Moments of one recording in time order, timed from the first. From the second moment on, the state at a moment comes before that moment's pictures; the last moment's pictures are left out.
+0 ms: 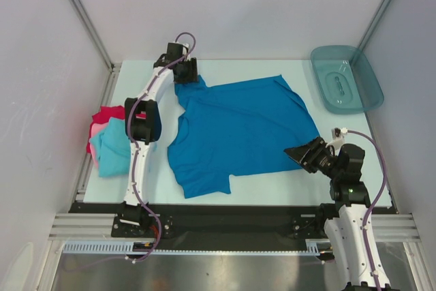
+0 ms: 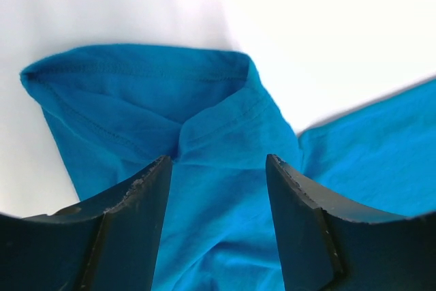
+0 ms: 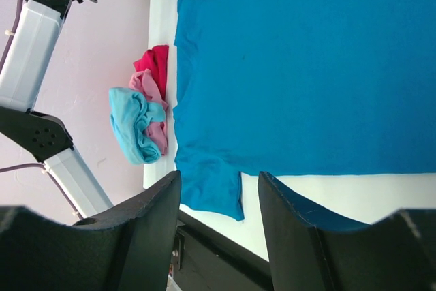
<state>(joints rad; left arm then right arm) -0.18 2.56 2.35 -0.62 0.15 -0.20 -0.07 0.47 0.35 -0.29 -0.67 0.84</state>
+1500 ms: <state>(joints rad) -0.19 2.63 2.38 -0.53 0.12 -0.21 -0.07 0.49 0.39 -0.29 -0.67 0.86</state>
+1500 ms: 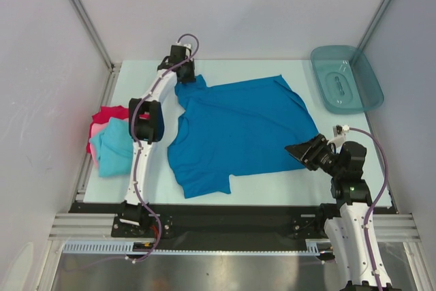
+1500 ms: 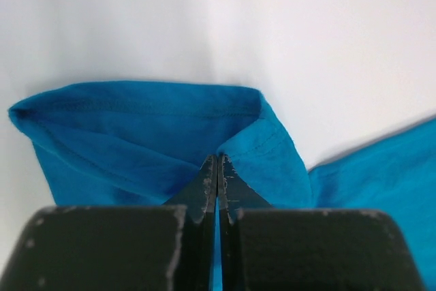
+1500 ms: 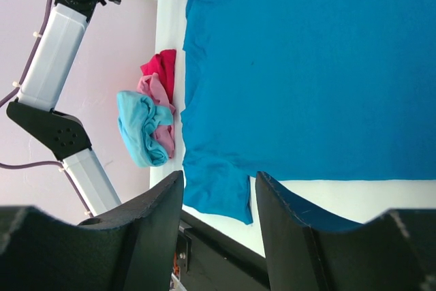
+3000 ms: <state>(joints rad) -0.18 2.58 2.39 -0.22 -0.02 -0.20 -0.06 0.51 0.39 -0.29 -0.74 0.82</state>
